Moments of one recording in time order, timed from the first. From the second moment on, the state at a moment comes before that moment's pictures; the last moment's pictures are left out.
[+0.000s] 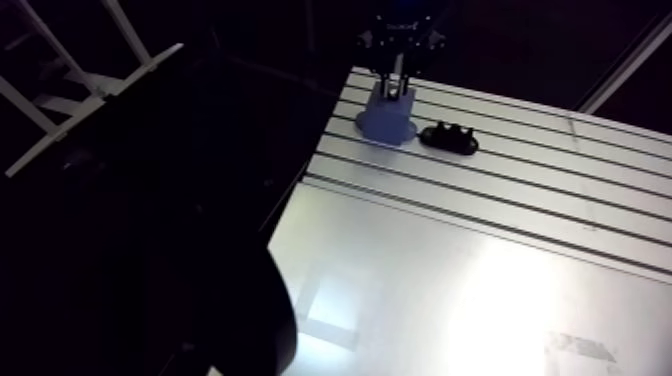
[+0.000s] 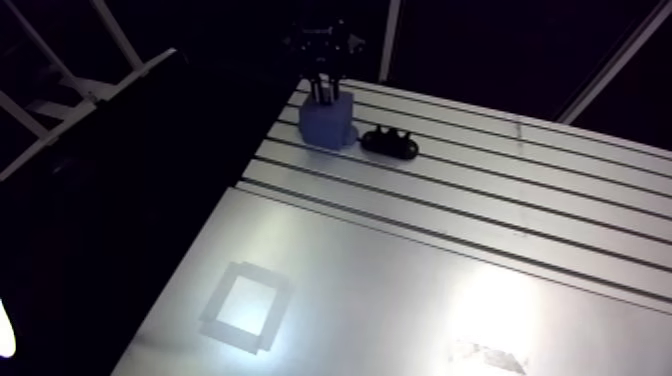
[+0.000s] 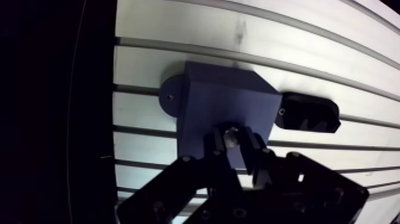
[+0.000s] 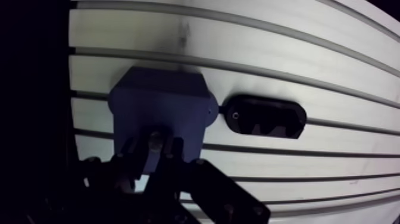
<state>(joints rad) 0.29 -1.04 1.53 -1.96 -1.63 -1.45</state>
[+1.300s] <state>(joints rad) 0.29 -1.04 1.54 -1.96 -1.63 -1.64</state>
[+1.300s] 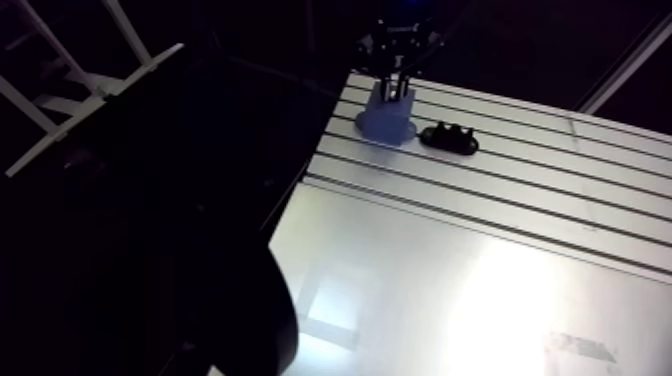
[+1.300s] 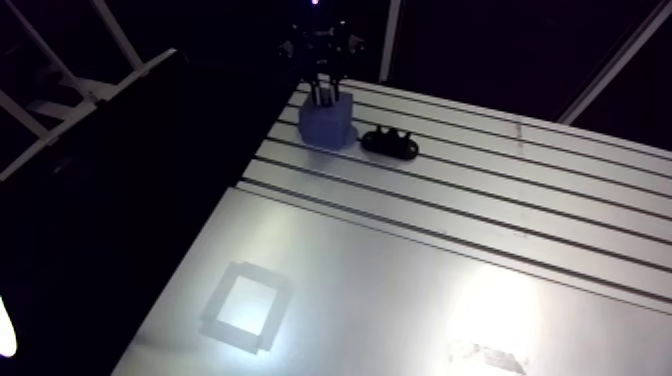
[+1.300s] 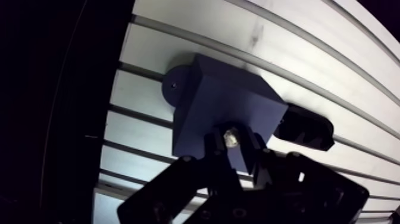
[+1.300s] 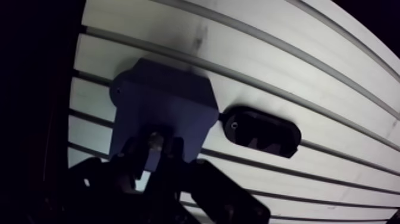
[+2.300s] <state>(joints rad) 0.29 -1.04 1.53 -1.96 -1.63 -1.74</state>
